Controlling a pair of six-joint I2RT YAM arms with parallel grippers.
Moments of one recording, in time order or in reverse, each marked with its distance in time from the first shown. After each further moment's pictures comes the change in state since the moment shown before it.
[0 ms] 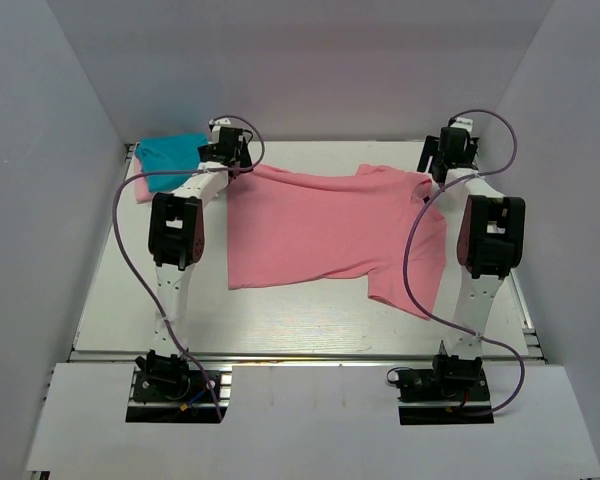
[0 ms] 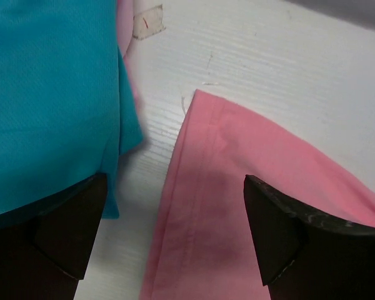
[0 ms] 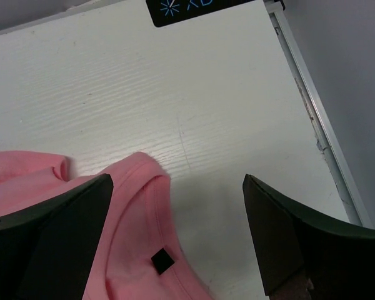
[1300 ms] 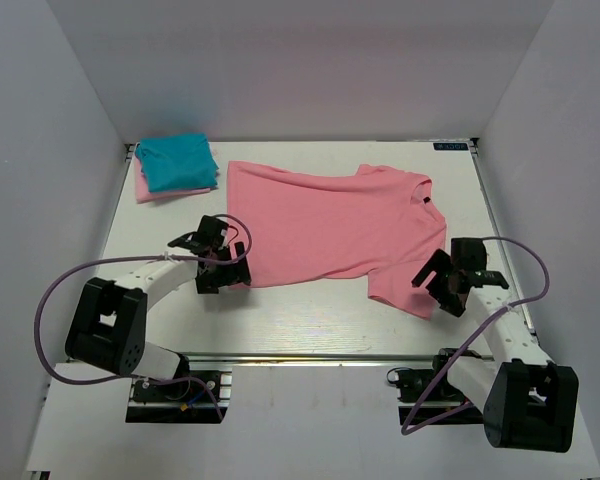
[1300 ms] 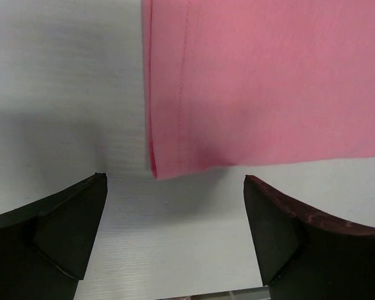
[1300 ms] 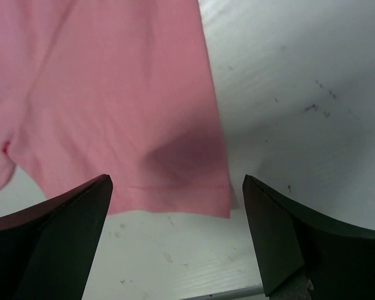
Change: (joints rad) left arm -0.111 -0.973 -1.209 -0.238 0.465 -0.190; right arm 0.003 -1.137 -1.046 -0.584 -0.245 0.498
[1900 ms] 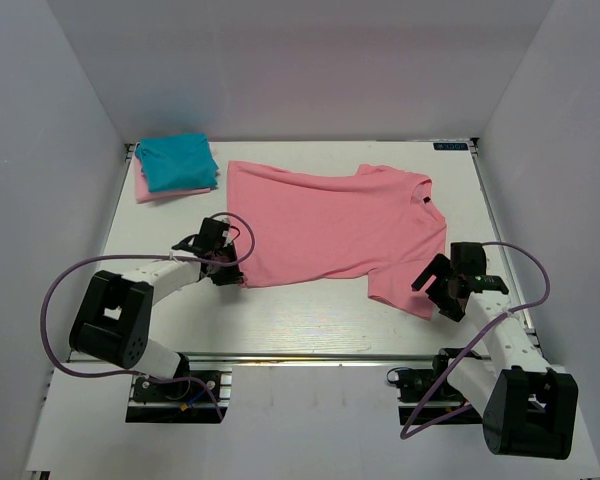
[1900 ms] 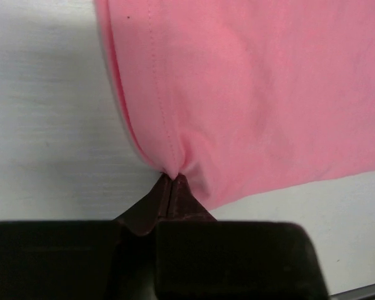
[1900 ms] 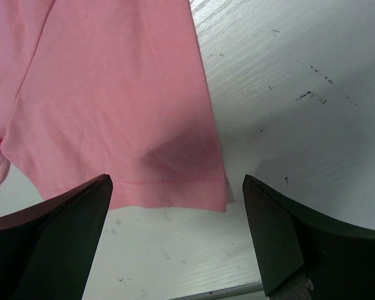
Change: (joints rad) left arm -0.007 0.034 -0.063 0.208 0.035 -0.017; right arm 0.000 -0.045 -0.054 -0.024 -0.002 0.030
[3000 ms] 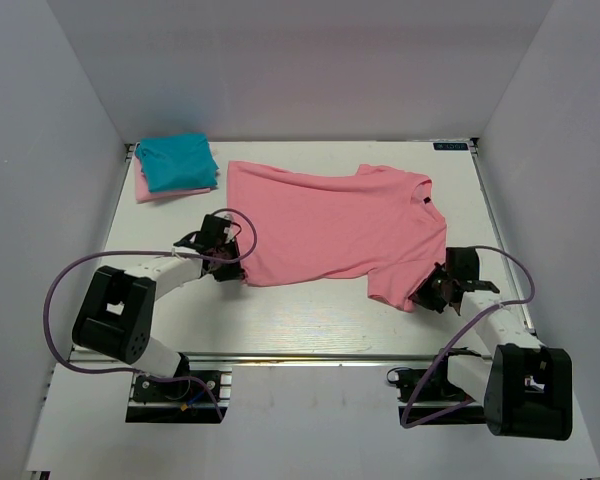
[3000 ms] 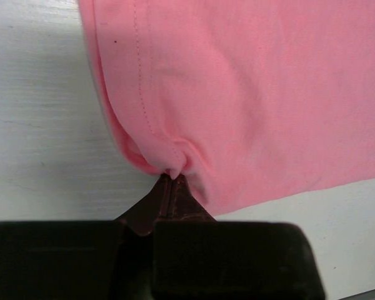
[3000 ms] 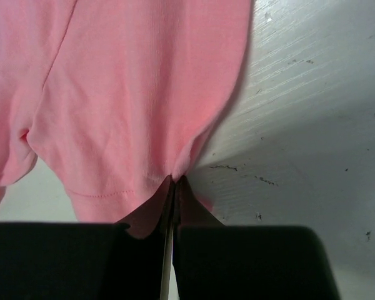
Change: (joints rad) left arm 0.000 0.028 0.017 0.045 0.017 0.019; right arm 0.000 0.100 -0.103 0.248 -0.180 0.036
